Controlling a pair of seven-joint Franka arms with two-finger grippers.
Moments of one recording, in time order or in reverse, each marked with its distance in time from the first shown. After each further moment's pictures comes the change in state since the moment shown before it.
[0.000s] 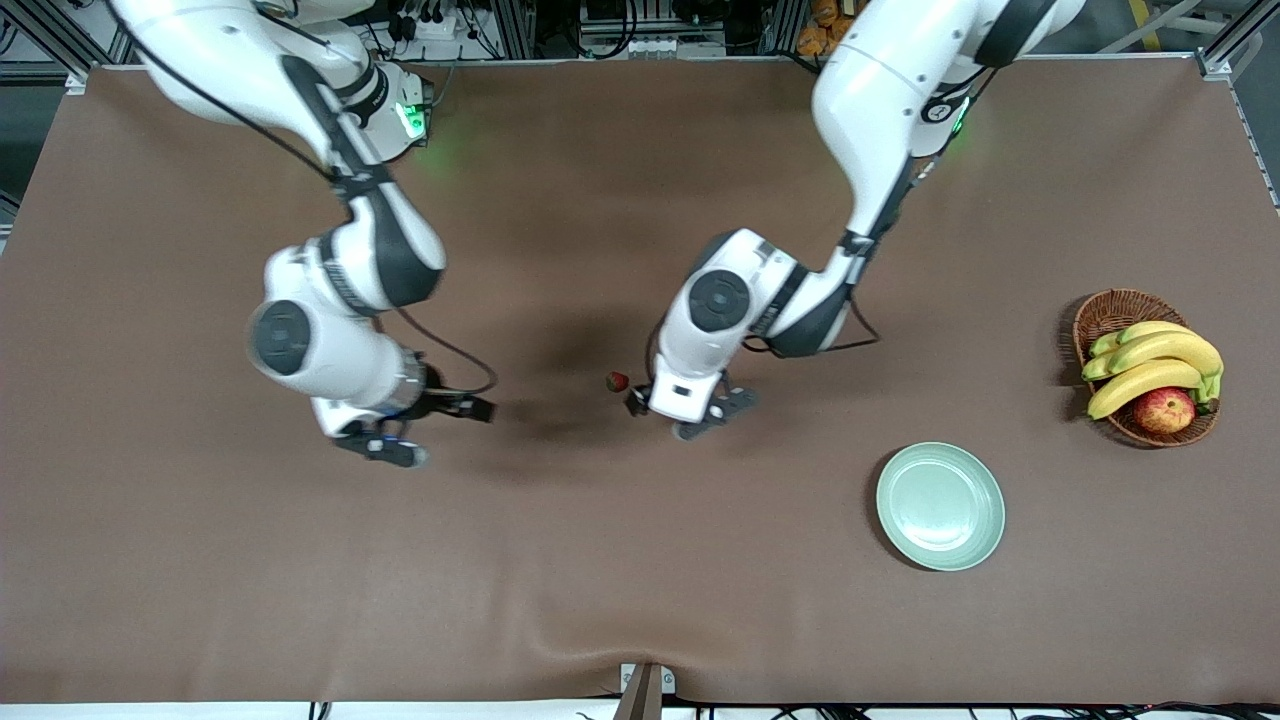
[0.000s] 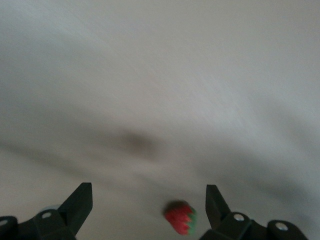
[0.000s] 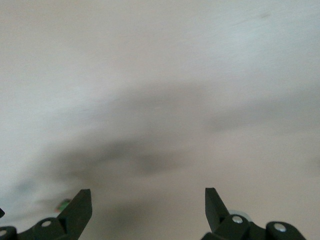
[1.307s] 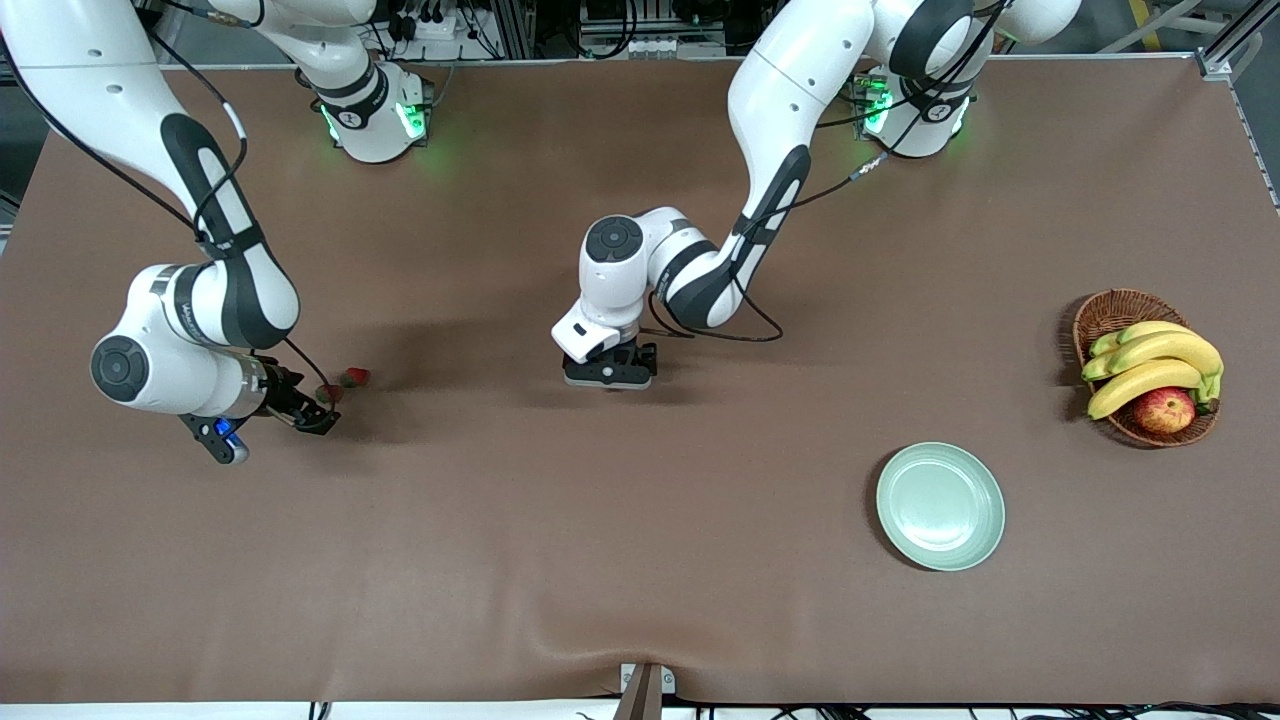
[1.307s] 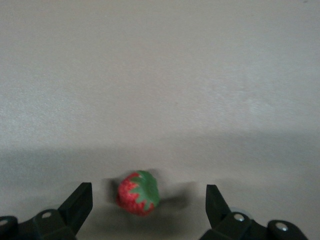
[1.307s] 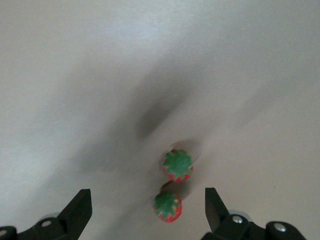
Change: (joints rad) left arm -0.221 0.134 0.107 0.069 0.186 0.117 0.242; right arm -0.258 0.042 -0.079 -0.188 -0.097 0.055 0.226
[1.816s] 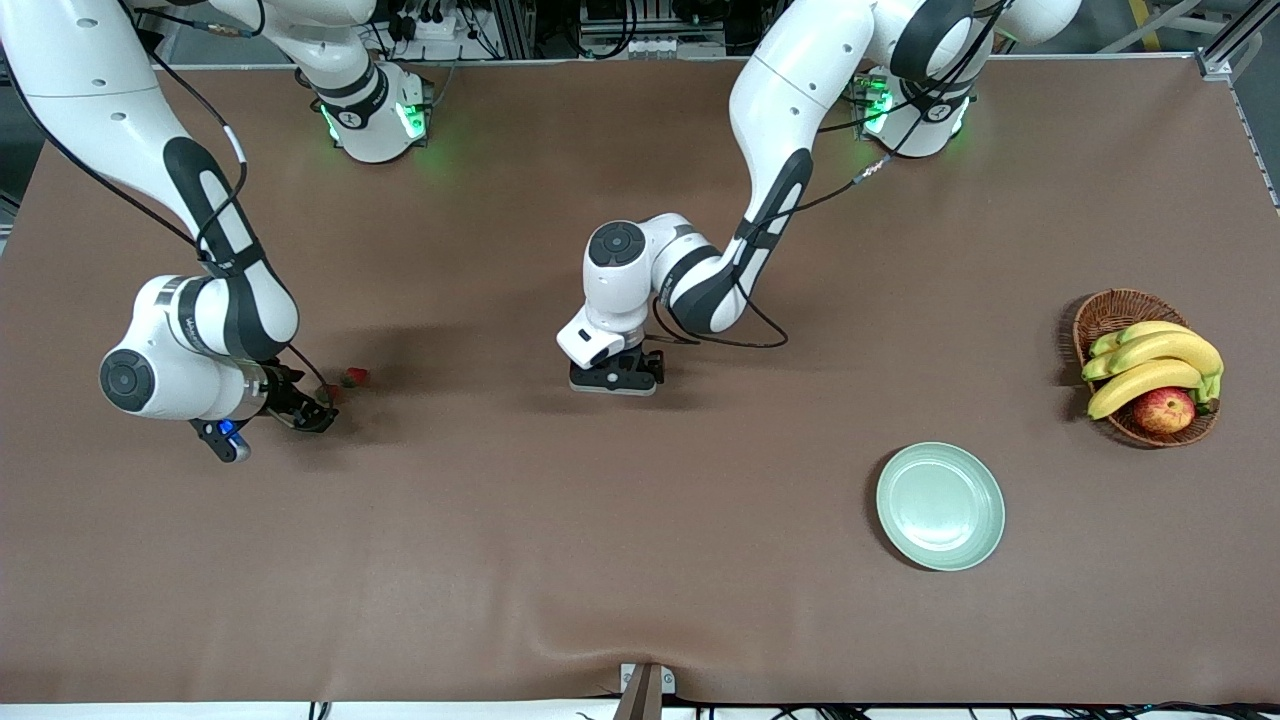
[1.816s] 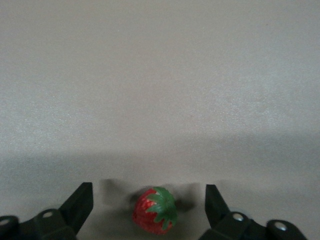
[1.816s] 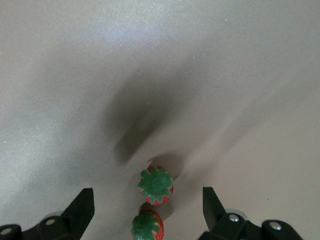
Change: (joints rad) left arm 0.000 0.003 0.011 0.001 0.037 0.001 0.001; right arm -0.009 0.043 -0.014 0.000 0.000 0.003 0.001
